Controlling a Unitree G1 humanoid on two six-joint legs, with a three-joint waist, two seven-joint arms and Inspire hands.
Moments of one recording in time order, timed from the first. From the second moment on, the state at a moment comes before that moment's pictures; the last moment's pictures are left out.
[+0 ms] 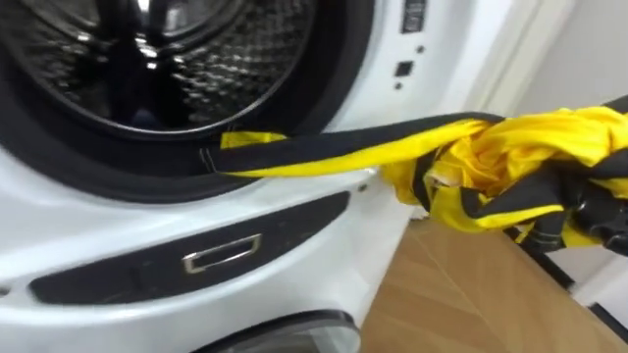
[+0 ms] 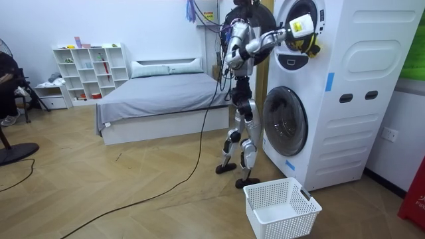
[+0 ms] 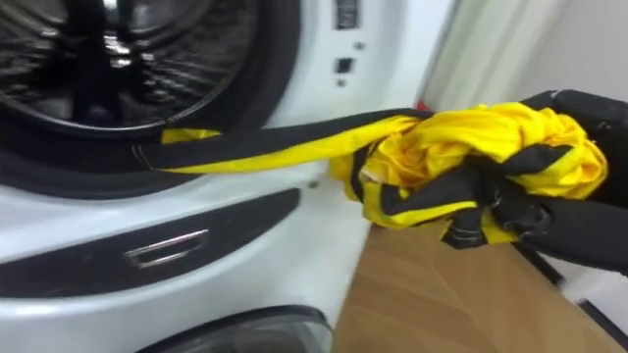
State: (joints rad) left arm 0.28 0.30 0.27 1.16 -0.15 -0.04 -0.09; right arm 0.25 -0.51 -0.59 -0.44 0.55 0.04 0.50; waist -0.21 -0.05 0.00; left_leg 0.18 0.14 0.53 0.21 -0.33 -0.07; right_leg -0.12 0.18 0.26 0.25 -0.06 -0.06
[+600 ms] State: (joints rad) left arm 0.23 0.31 0.25 1.16 -0.16 -0.03 -0.10; right arm 0.36 -0.50 -0.65 -0.19 0.46 0.07 0.28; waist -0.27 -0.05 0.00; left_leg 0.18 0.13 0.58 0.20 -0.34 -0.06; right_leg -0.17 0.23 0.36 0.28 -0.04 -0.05
